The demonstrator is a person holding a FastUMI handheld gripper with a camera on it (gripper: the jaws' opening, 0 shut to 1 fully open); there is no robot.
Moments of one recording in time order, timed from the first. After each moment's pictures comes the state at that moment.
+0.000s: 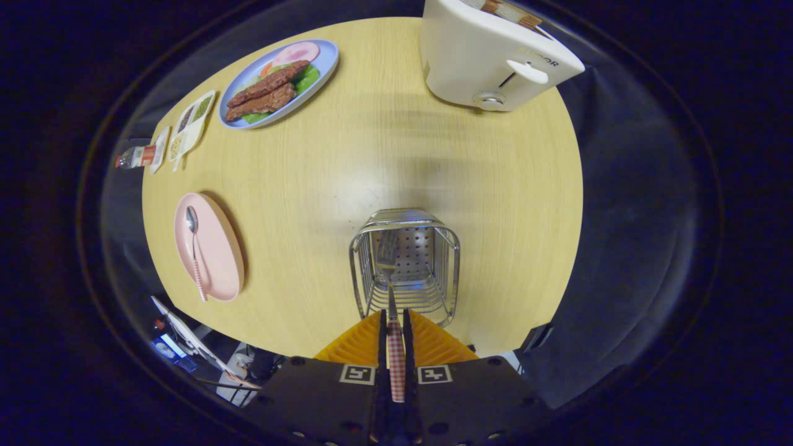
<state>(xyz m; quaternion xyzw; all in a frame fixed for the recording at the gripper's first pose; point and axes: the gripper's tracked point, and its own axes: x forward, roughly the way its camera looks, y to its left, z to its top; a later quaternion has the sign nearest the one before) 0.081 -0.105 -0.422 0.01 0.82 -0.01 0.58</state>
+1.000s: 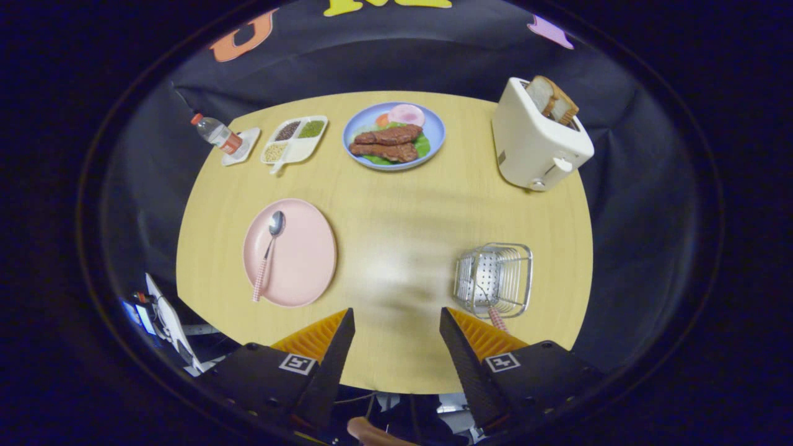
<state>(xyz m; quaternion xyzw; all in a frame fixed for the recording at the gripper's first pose) 0.074 0.015 -0.362 -0.01 0.66 0.08 0.75</state>
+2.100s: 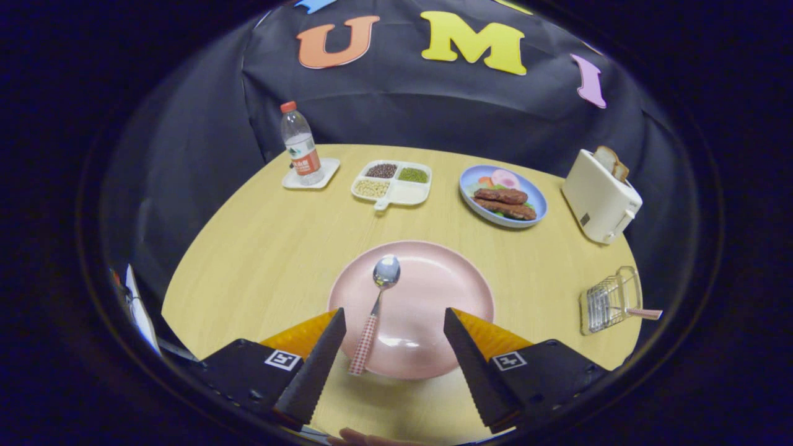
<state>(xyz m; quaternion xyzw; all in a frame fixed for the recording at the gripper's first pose) 0.057 0.236 -0.437 -0.02 0.49 0.10 0.87</state>
